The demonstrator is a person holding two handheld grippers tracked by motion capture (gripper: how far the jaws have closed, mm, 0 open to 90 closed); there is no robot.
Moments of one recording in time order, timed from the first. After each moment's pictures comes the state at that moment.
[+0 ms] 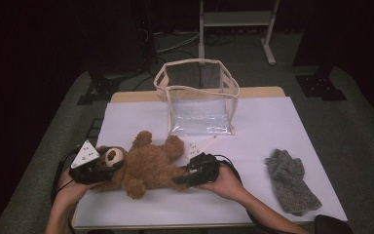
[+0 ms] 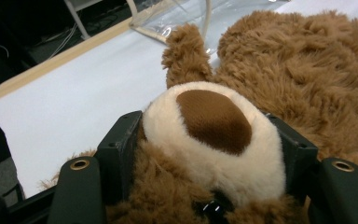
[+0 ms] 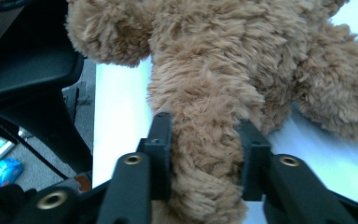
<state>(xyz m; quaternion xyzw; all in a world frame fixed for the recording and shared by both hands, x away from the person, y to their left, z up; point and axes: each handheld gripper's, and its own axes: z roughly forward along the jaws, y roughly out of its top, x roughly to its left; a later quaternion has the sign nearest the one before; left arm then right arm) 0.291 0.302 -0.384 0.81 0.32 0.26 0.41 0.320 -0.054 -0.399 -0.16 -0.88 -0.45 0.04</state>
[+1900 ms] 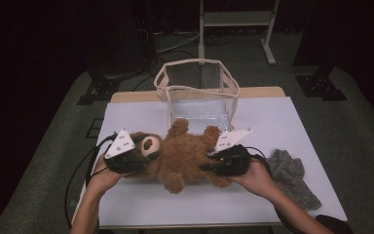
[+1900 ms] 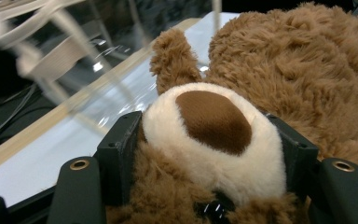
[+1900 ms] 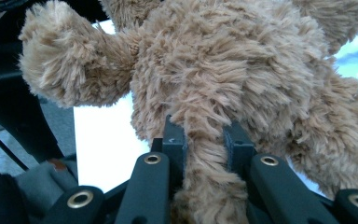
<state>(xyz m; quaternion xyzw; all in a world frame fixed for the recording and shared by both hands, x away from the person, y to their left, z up) 0.309 0.192 -0.345 0.82 0.20 0.25 0.48 0.304 -0.126 -0.345 -0.18 -0.88 -0.44 -0.06</state>
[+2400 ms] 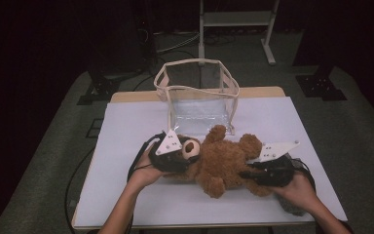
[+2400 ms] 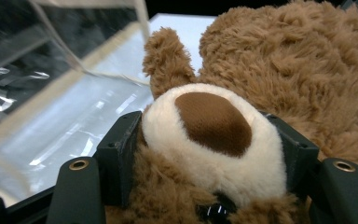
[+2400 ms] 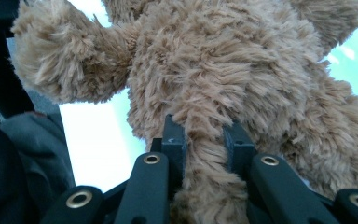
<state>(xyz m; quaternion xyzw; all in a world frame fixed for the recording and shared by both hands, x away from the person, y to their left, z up) 0.323 0.097 -0.372 0.85 0.16 0.19 0.47 0.280 -0.223 -0.367 -0.22 -0.88 -0.41 -0.09</state>
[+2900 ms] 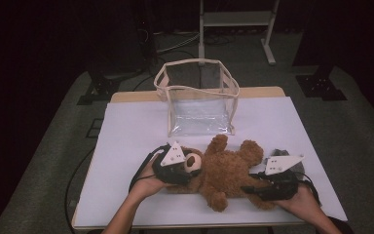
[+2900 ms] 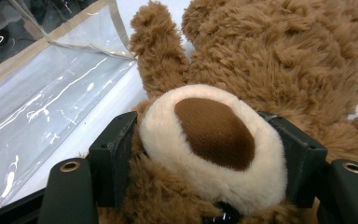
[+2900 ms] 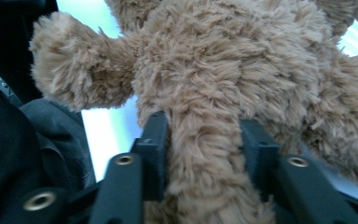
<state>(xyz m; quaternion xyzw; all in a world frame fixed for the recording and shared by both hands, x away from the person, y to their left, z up) 0.308 0.099 -0.393 0.86 0.16 0.16 0.45 0.264 -0.238 -0.397 -0.22 -0.87 -0.43 -0.06</state>
